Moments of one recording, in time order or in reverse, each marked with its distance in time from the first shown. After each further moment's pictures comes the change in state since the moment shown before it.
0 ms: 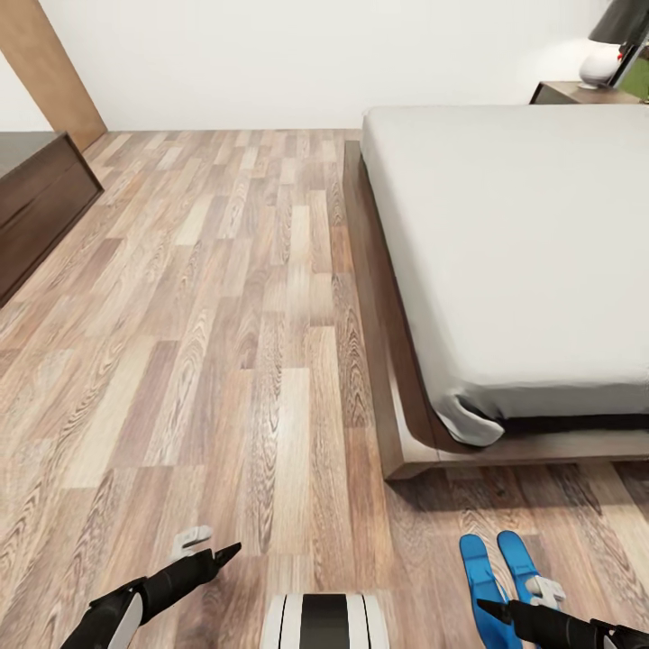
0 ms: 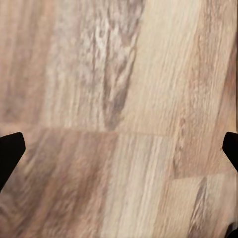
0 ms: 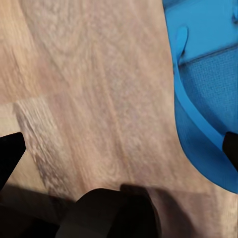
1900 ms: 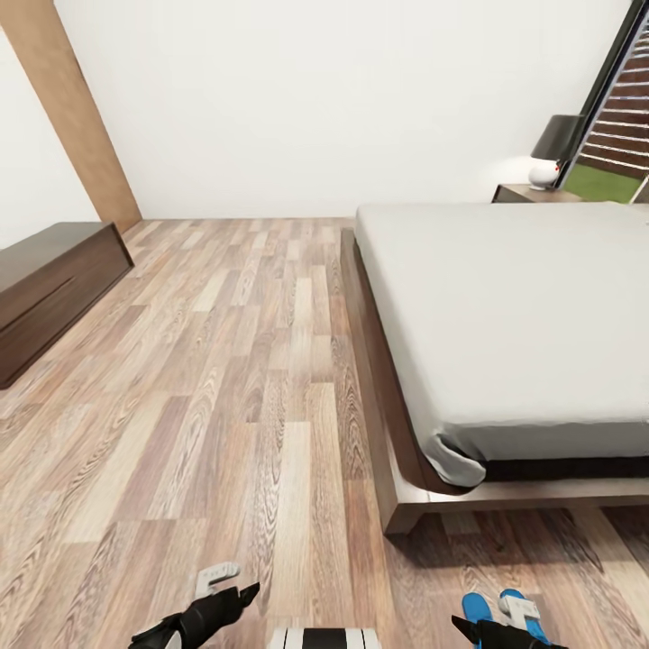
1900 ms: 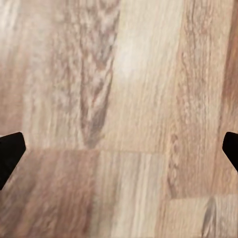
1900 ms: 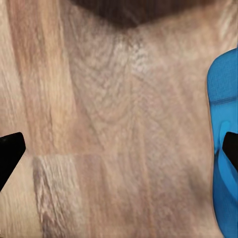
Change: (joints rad) left arm 0.000 -0.088 -0.079 0.201 -0.015 -0.170 0.289; right arm 0.000 0.123 0.005 0.125 0.006 -0.221 -0.212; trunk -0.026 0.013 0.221
